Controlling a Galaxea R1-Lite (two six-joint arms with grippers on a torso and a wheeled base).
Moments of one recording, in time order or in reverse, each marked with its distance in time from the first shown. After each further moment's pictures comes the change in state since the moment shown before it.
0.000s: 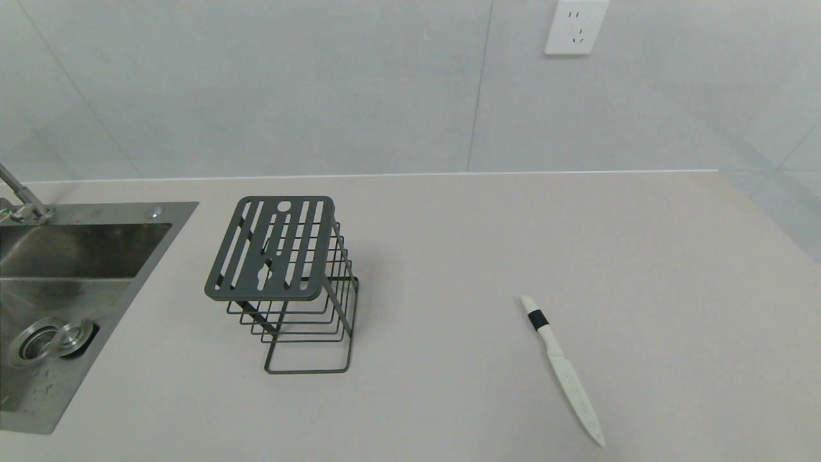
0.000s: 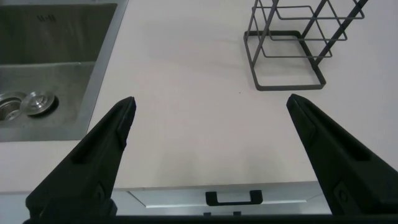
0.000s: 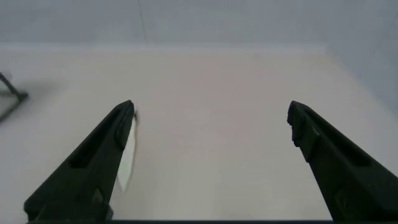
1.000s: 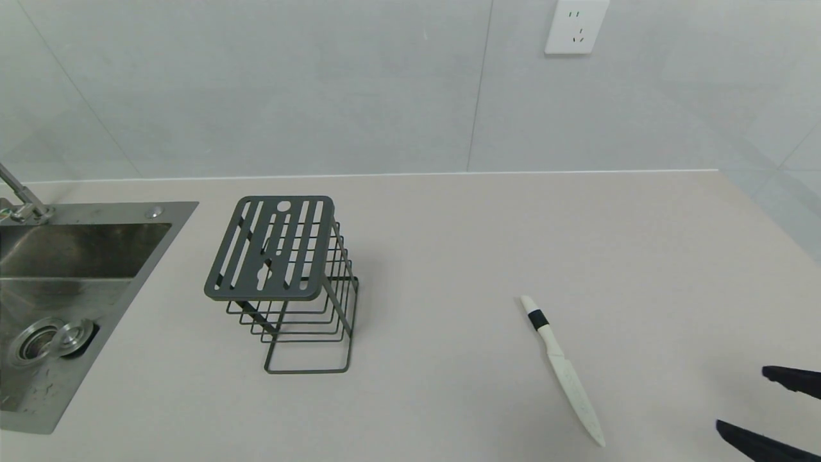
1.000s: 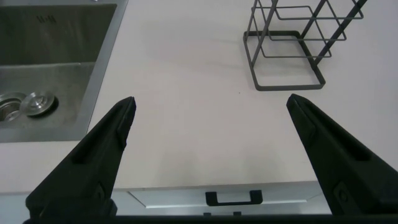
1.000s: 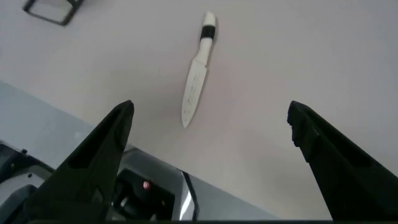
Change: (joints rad) left arm 0.000 0.000 0.000 -0.001 -0.002 0.002; right arm 0.141 0.843 -0.308 0.228 0.206 -0.109
